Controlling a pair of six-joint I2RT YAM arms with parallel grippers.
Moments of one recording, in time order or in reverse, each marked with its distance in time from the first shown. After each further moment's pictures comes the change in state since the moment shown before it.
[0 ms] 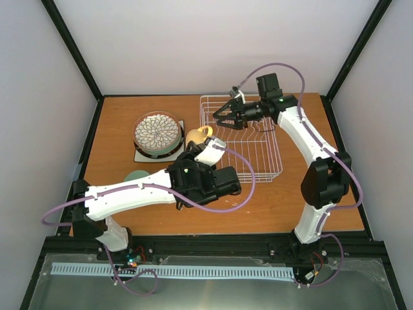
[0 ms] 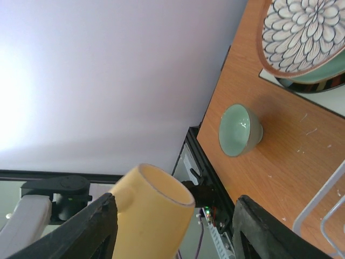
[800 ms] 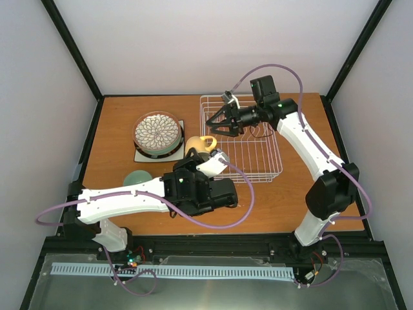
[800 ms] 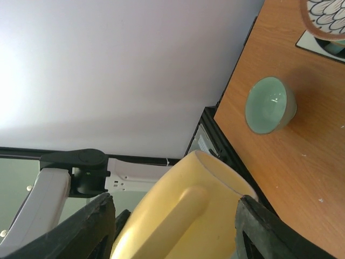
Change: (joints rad) left arm -0.085 -0.055 -0.057 0.003 0.006 0.222; right arm 0.060 -0.130 -0.045 -0.021 0.006 0.064
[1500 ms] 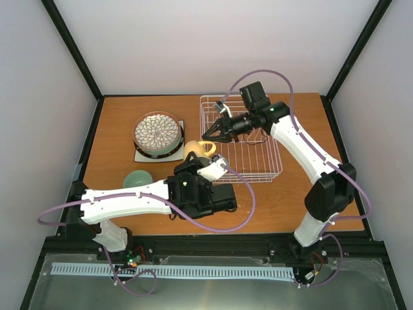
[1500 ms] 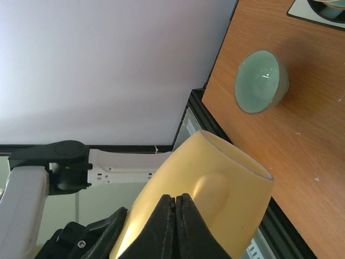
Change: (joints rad) left arm -0.003 0.005 -0.052 -0.018 0.000 0.029; right arm 0.096 -0.004 -0.007 -0.103 0.086 -0.043
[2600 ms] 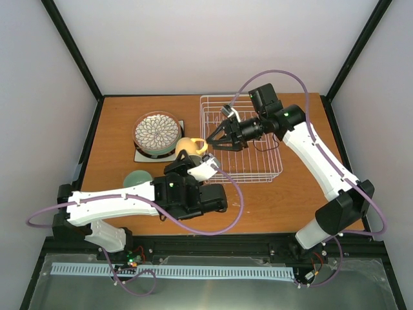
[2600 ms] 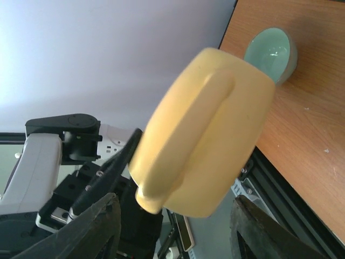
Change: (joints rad) left arm -0.005 -0.101 -0.071 0.015 -0.046 0.032; right arm 0.008 -0.155 -0.037 -0.135 0.031 -0.018
